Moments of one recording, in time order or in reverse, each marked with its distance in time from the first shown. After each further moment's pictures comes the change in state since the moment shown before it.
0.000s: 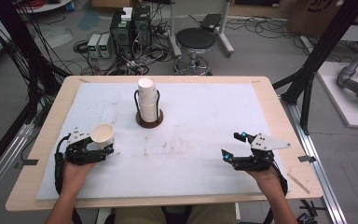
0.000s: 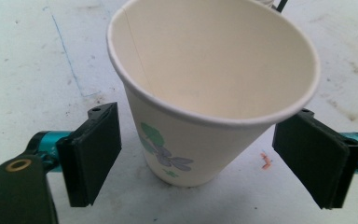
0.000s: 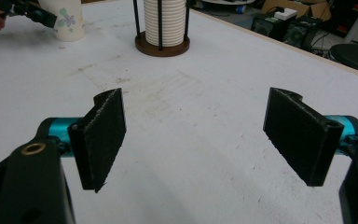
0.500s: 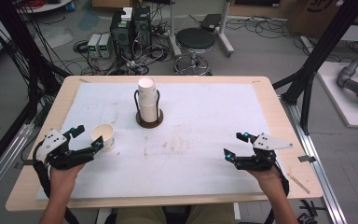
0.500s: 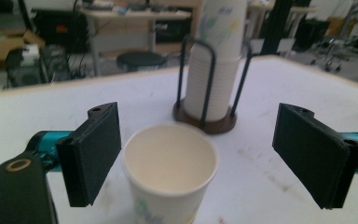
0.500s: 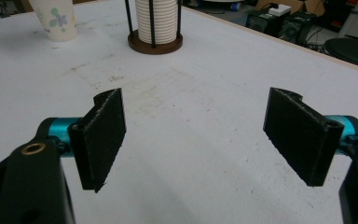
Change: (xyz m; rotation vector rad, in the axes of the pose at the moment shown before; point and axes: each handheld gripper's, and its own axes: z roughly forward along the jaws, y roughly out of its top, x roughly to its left) left arm -0.019 0.022 -0.054 -0.390 -0.057 0.060; right arm -0.004 -0.004 -0.003 0.003 -0.019 0.032
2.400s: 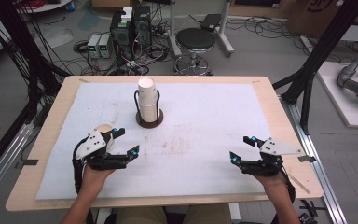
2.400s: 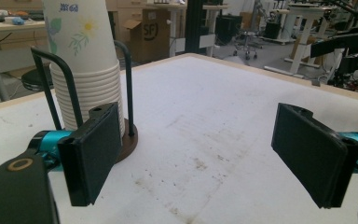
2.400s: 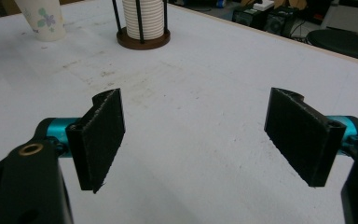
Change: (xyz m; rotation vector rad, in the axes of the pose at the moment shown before) left arm -0.058 -0.011 0.054 0.038 -0.290 0.074; right arm 0.003 -0.008 -0.018 0.002 -0.054 0.035
